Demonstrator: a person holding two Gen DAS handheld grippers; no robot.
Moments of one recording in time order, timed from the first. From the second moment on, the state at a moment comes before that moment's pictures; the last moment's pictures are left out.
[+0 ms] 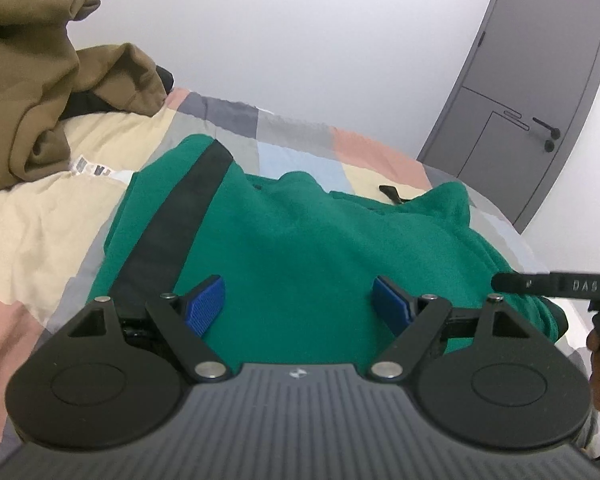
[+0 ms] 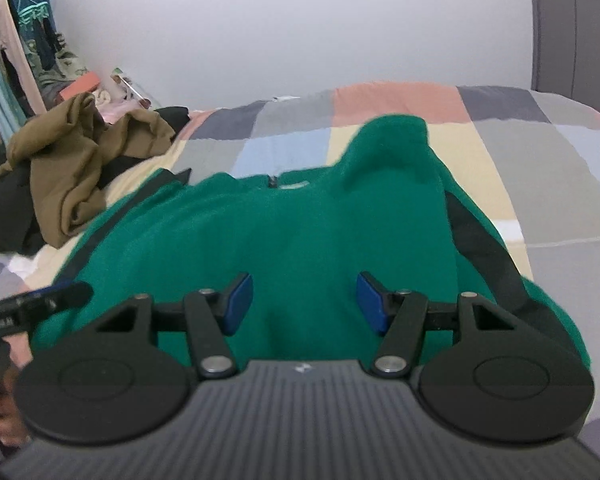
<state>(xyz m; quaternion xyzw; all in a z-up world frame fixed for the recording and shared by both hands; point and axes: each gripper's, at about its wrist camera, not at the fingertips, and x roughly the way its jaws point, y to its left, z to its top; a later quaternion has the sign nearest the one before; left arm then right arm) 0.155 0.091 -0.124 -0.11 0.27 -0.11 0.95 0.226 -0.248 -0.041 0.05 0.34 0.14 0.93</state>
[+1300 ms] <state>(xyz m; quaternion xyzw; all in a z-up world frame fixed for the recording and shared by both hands) 0.106 0.076 -0.128 -0.28 0.34 -0.13 0.89 0.184 -0.263 -0.087 0.38 0.41 0.23 0.80</state>
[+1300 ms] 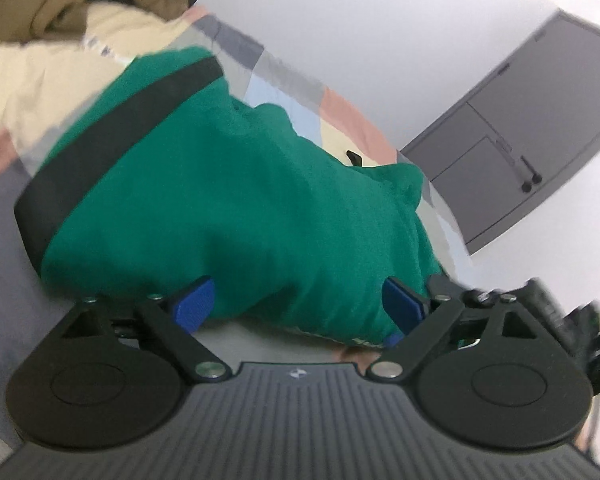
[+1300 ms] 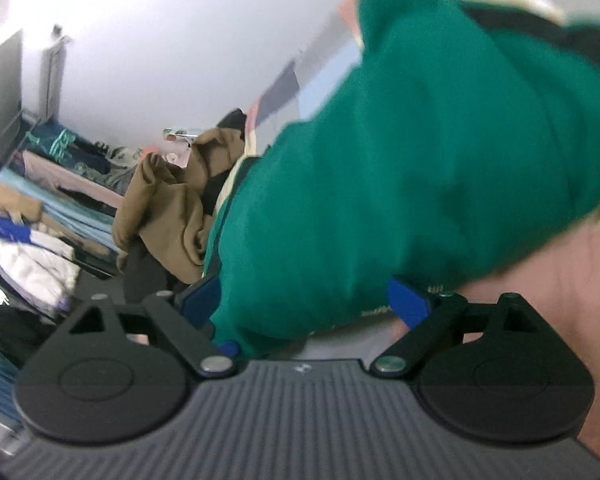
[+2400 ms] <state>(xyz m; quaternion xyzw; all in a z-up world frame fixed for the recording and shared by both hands) 0.138 0.143 -0.171 -0.49 0.29 -0.05 0.82 0.186 -0.312 -0.106 0.43 0.36 0.06 0.83</state>
